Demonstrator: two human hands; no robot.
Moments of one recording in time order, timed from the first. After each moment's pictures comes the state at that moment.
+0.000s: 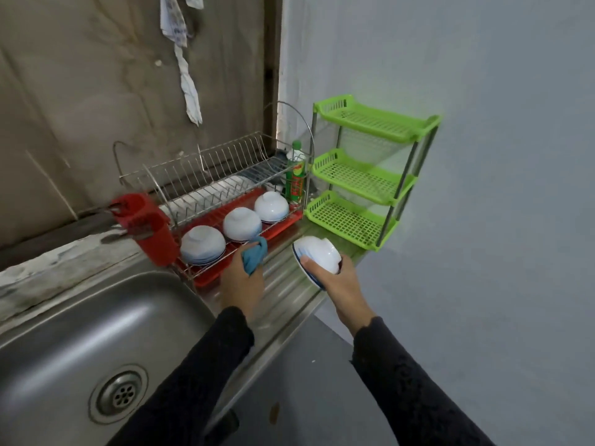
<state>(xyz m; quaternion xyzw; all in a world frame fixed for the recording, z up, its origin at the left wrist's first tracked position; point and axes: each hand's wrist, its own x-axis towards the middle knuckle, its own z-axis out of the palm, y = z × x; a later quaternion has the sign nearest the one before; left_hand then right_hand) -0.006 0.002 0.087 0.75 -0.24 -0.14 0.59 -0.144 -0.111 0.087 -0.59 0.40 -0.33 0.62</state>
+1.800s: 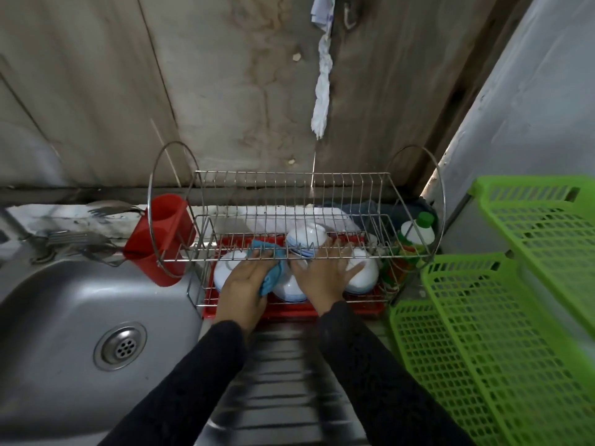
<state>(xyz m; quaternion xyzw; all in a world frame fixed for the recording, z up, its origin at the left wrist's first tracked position) 0.109 -0.114 0.053 0.91 -0.20 0.19 0.31 0.138 -0.280 0.060 -0.96 0.19 0.00 0.19</state>
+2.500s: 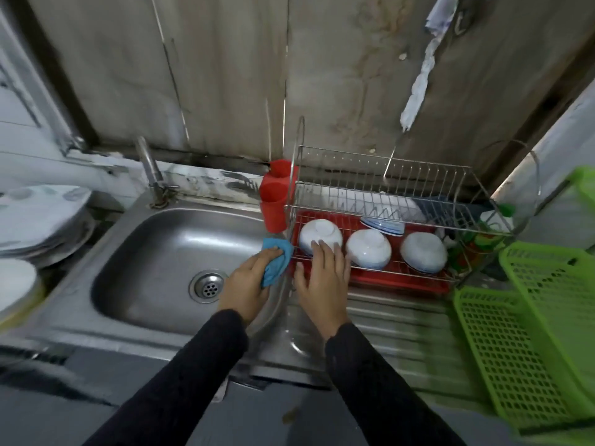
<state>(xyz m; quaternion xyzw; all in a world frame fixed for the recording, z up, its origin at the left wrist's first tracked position) 0.005 0.033 0.054 0.91 -0.12 0.19 0.34 0.025 -0.128 0.042 -0.95 -0.03 -0.20 0.24</state>
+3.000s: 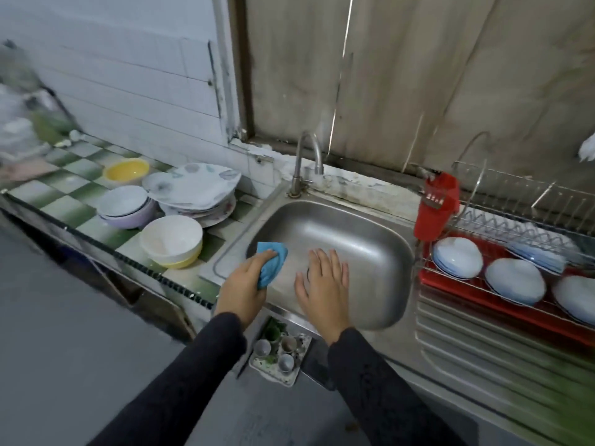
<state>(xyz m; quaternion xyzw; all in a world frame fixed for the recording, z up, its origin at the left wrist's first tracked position) -0.115 0.280 0.044 0.92 0.07 0.22 0.31 -0.050 0.122 0.035 -0.95 -0.21 -0.12 0.20</state>
